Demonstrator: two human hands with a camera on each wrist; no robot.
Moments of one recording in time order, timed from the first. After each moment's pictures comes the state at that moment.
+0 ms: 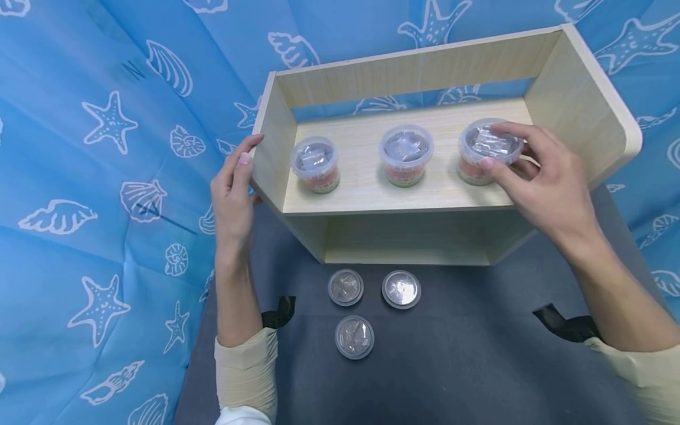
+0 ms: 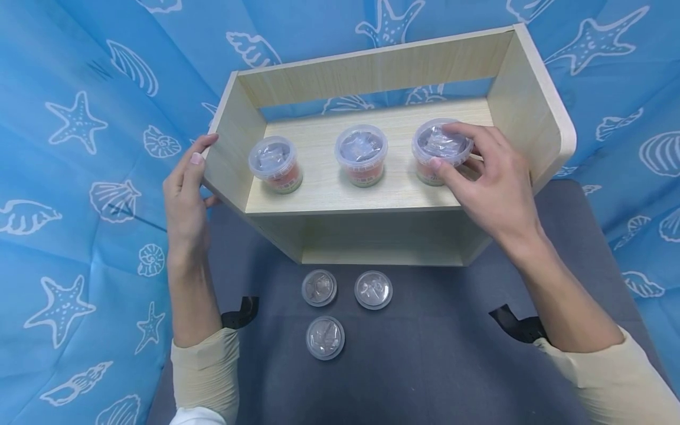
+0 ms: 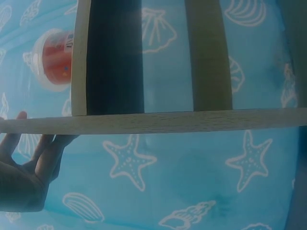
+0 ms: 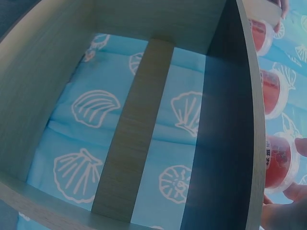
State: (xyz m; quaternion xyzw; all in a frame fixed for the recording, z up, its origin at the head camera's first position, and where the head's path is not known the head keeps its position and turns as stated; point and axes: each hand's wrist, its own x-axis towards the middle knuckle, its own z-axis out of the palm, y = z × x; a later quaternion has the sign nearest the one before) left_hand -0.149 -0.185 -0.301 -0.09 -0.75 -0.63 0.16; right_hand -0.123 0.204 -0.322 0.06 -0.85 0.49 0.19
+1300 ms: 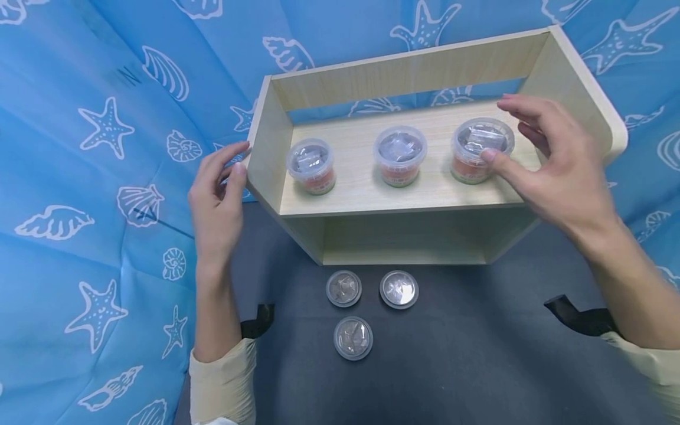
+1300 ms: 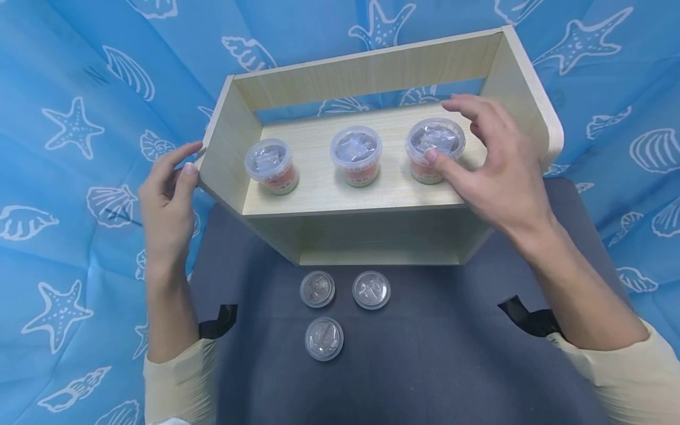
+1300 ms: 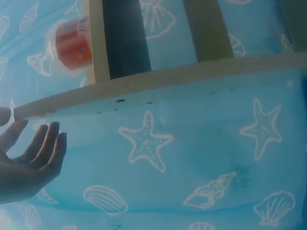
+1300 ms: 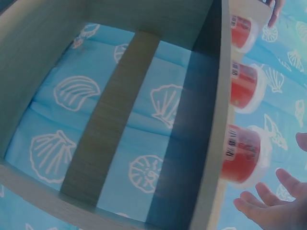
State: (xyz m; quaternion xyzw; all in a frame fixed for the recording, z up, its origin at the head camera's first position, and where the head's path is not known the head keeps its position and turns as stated) left_hand -0.117 -0.176 -0.263 -0.12 -0.82 -0.50 0.25; right_hand -0.116 0.207 -0.290 0.13 -0.84 0.47 0.23
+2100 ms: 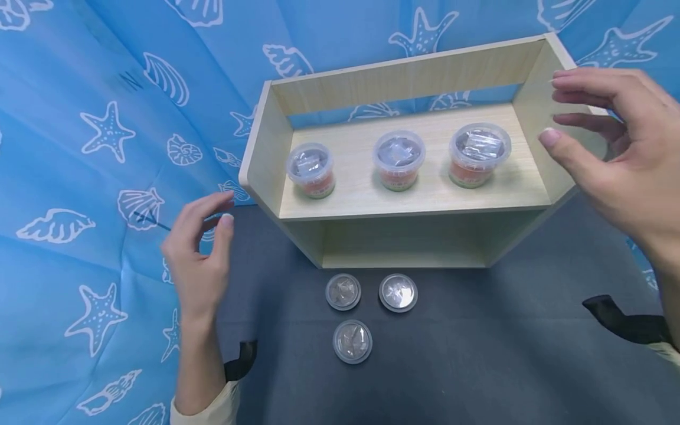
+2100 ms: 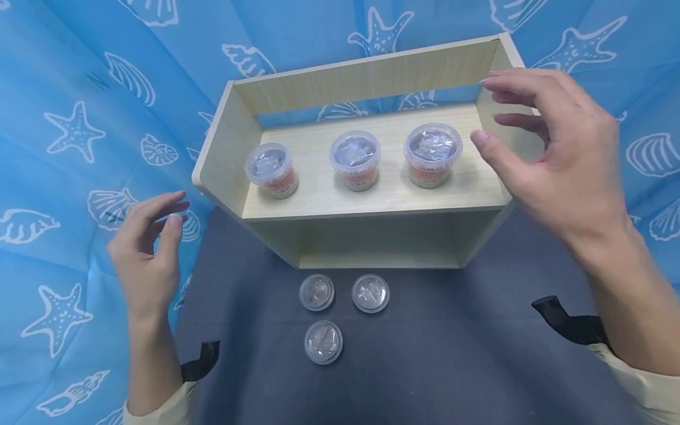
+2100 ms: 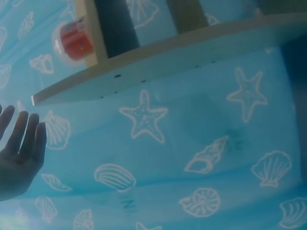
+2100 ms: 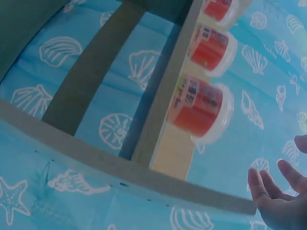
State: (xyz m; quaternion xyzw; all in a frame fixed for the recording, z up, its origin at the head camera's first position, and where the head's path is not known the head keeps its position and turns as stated) left_hand -0.084 -0.212 -0.298 -0.16 -0.82 -0.43 0.34; right_hand -0.105 0.247 -0.267 0.21 -0.86 0.36 0.30
